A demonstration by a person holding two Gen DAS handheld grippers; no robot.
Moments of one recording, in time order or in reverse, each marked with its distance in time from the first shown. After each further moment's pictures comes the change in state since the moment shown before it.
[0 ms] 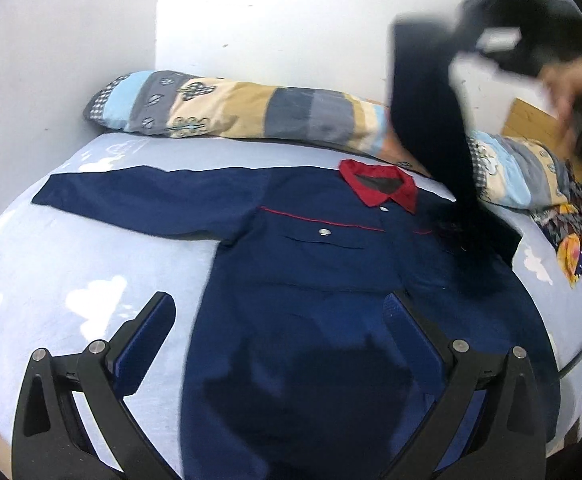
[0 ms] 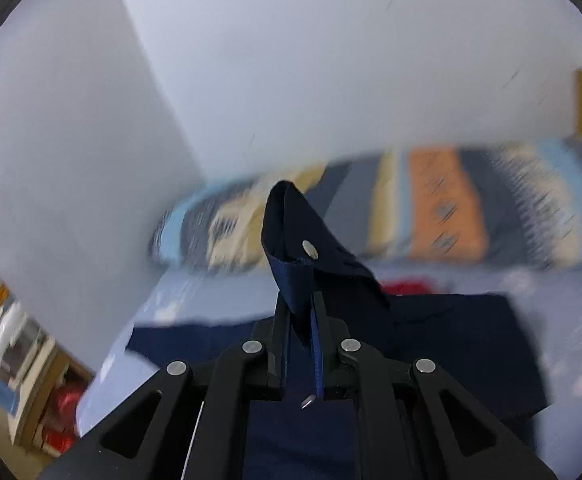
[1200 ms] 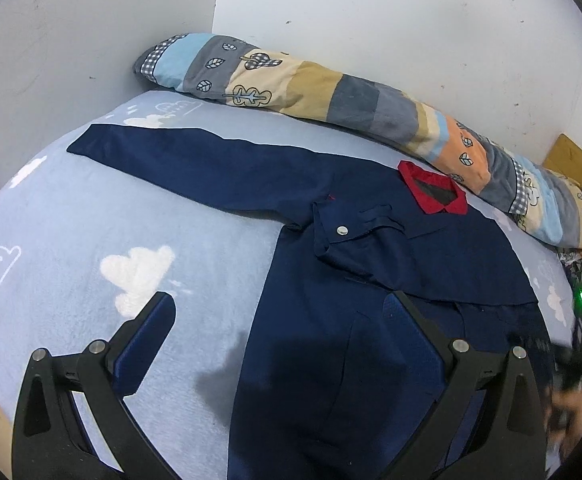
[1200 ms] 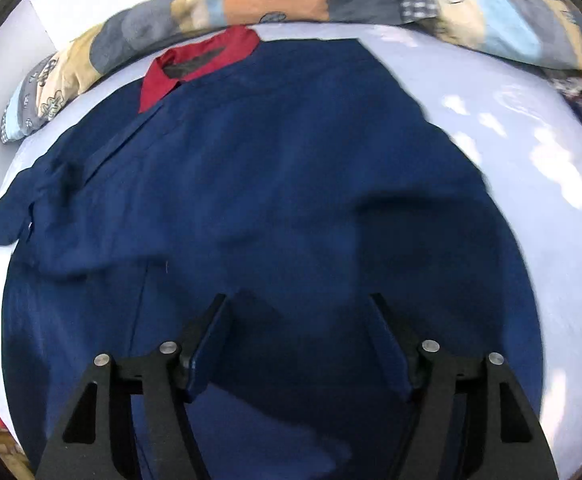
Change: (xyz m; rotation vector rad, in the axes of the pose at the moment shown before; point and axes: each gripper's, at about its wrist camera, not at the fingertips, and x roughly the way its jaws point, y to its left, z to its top) left arm 0.017 0.056 -0.001 -0.164 0.074 0.087; right arm 0.021 -0.221 -0.219 0.132 0.415 -0.411
